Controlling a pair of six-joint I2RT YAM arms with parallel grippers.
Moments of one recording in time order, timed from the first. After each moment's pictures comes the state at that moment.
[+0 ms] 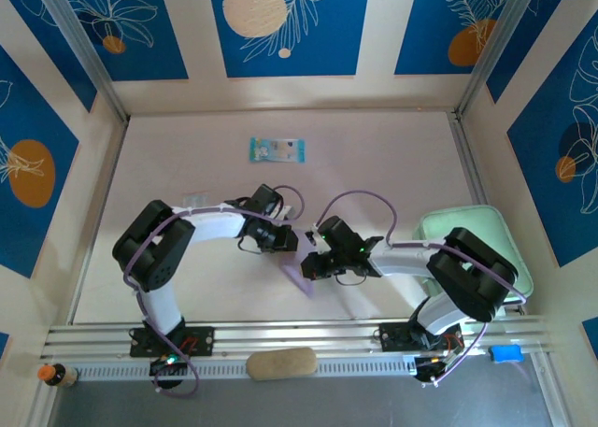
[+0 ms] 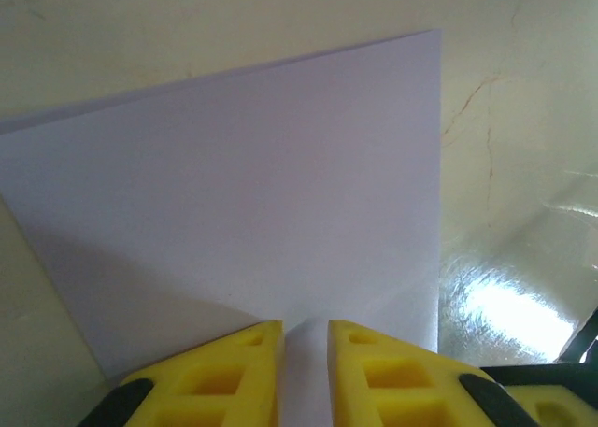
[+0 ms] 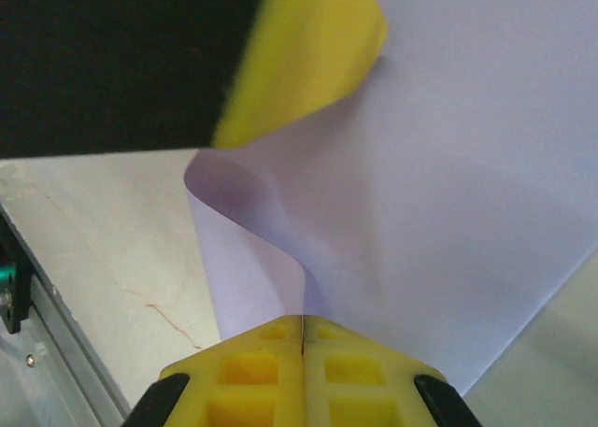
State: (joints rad) left arm -0.67 1.79 0.95 -0.31 0.51 -0.56; right arm 0.84 1.50 0.54 0.01 -0.39 0.65
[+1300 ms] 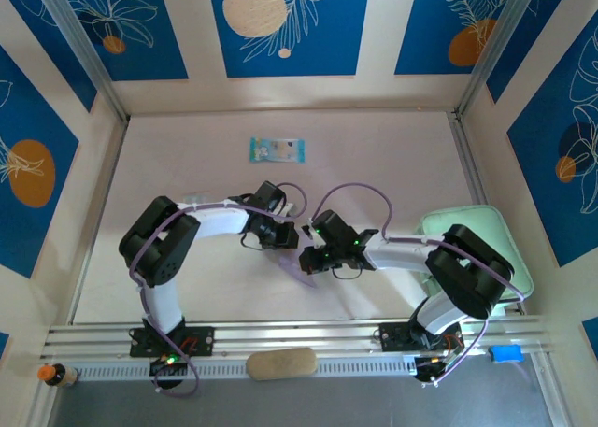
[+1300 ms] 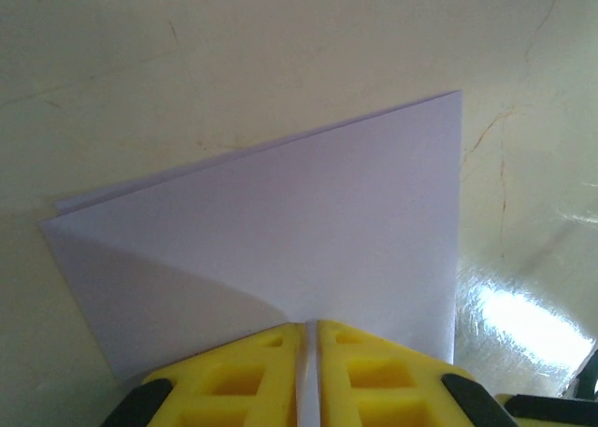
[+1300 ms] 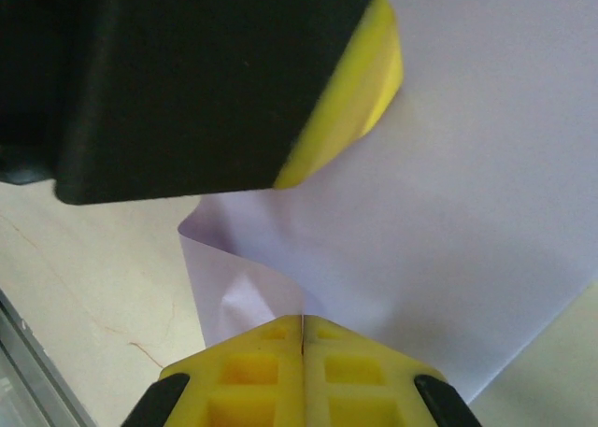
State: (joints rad) left arm -0.67 1.84 1.00 -0.33 0.49 -0.54; right arm 0.84 1.52 0.64 -0.10 -0.31 0.61
